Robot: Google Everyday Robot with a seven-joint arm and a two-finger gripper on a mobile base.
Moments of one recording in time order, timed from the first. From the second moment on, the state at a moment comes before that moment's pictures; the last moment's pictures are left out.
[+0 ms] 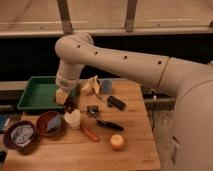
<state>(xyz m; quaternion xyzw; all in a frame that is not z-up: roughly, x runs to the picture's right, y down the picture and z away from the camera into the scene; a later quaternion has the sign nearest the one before) -0.192 0.043 0.625 -0.39 -0.14 0.13 0.90</state>
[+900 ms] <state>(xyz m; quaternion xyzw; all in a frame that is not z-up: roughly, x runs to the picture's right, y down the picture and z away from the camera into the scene) -0.178 0.094 0.664 -0.44 -0.08 0.12 0.88</state>
